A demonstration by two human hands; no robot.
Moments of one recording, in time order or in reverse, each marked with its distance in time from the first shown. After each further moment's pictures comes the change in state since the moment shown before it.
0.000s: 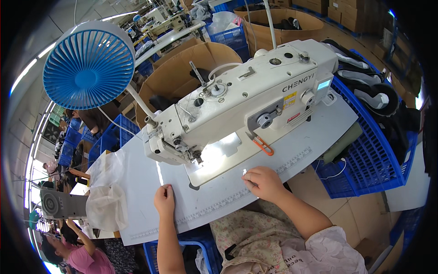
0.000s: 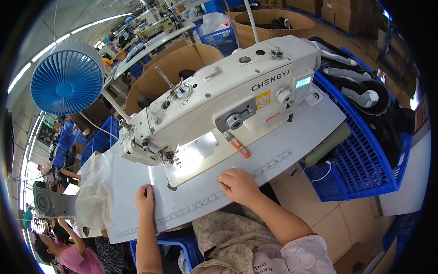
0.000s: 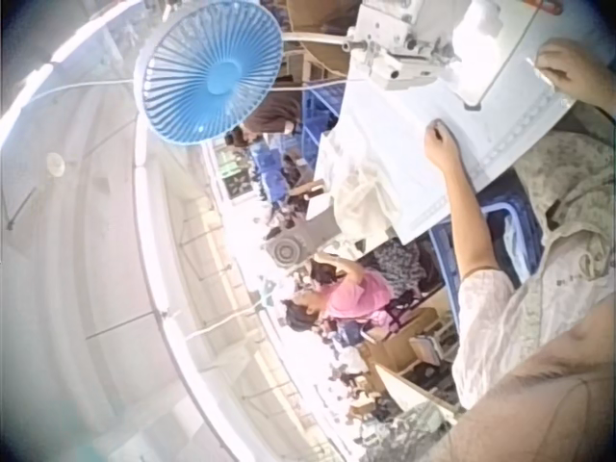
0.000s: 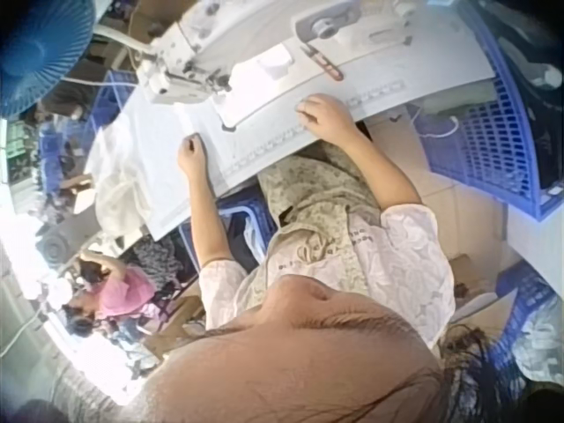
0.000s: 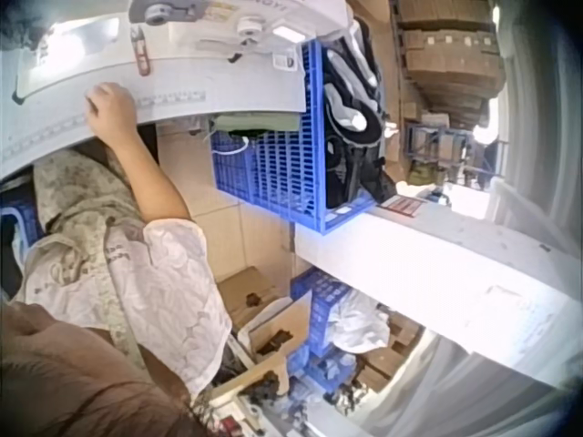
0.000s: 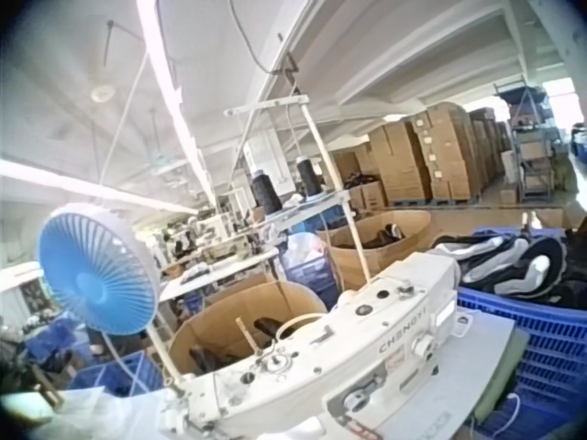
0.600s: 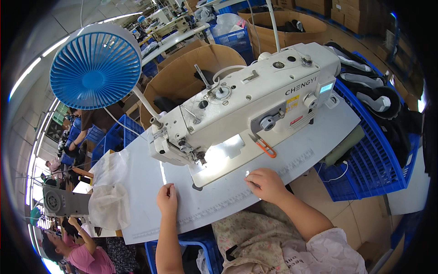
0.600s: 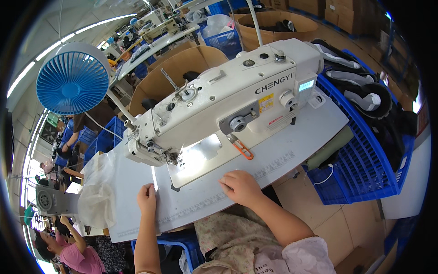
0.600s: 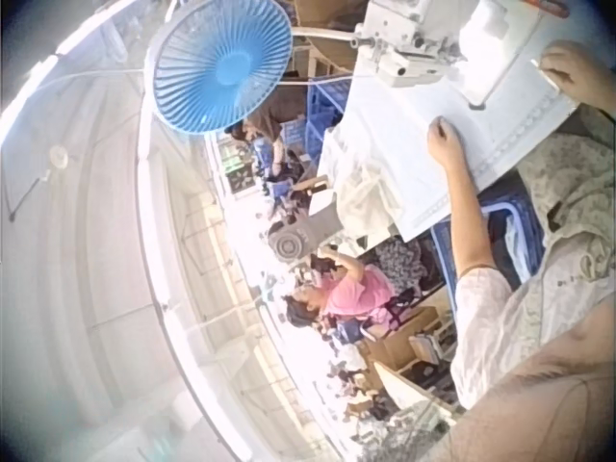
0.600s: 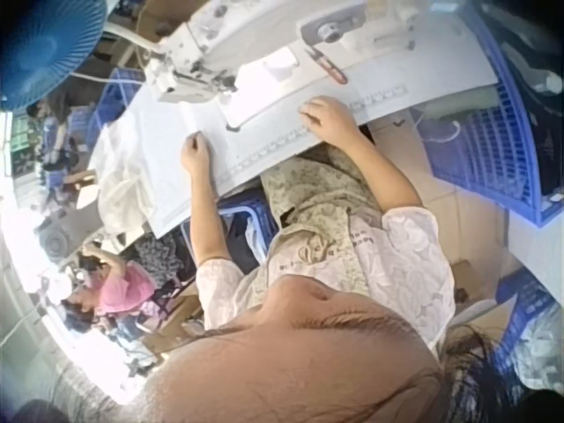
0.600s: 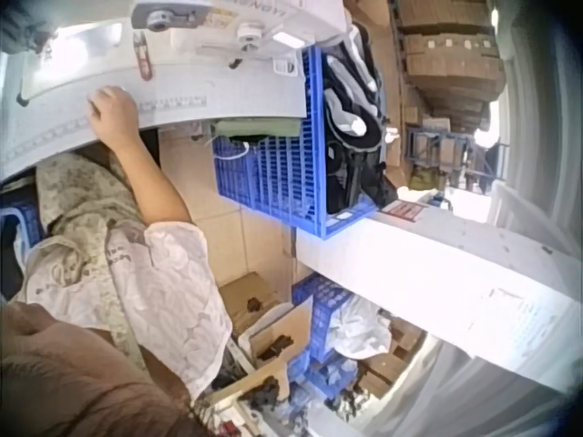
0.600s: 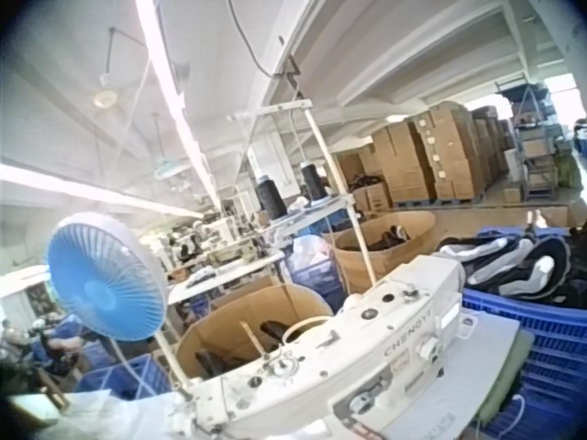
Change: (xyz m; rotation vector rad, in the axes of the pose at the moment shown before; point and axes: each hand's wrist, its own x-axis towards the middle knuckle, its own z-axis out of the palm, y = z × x) left_hand 0.001 0.014 -0.005 -0.070 0.039 0.014; right_hand 0.001 0.000 0.000 0.001 -0.035 0.020
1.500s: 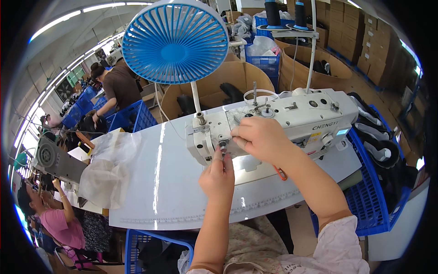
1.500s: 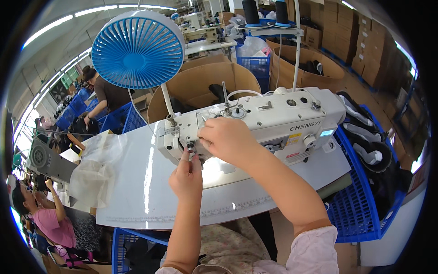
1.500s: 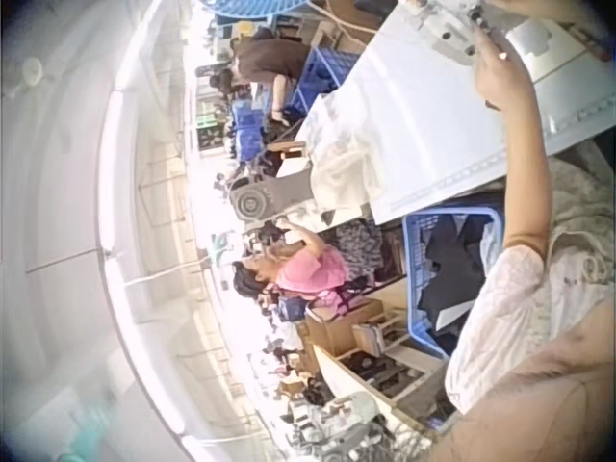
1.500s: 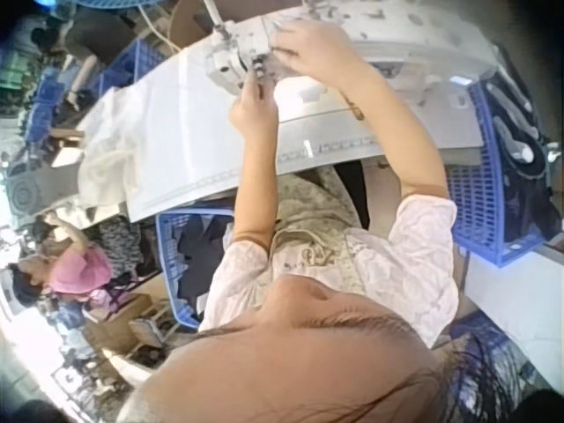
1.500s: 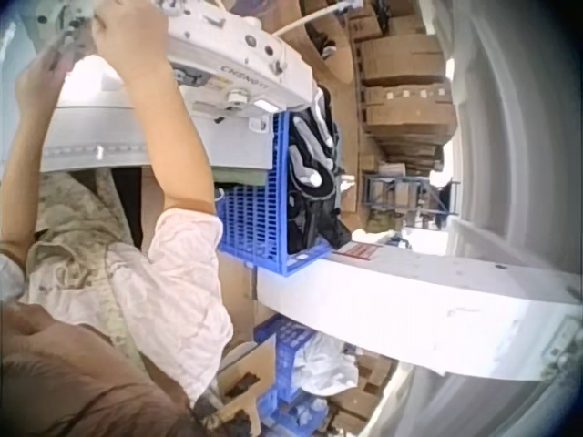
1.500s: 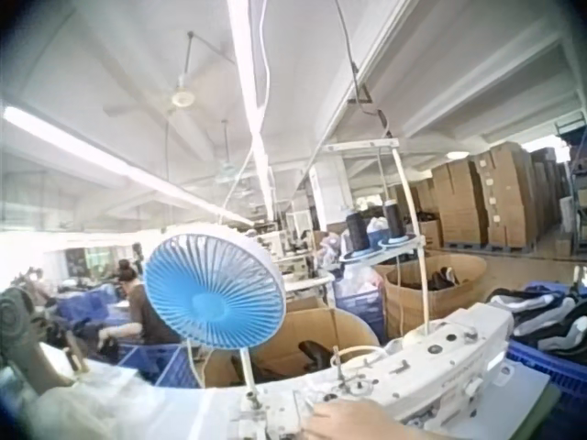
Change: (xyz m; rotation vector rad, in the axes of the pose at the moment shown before) left_hand 0.008 0.206 0.034 -0.055 0.531 0.270; right_hand 0.196 -0.094 -0.056 -0.347 -0.072 -0.492
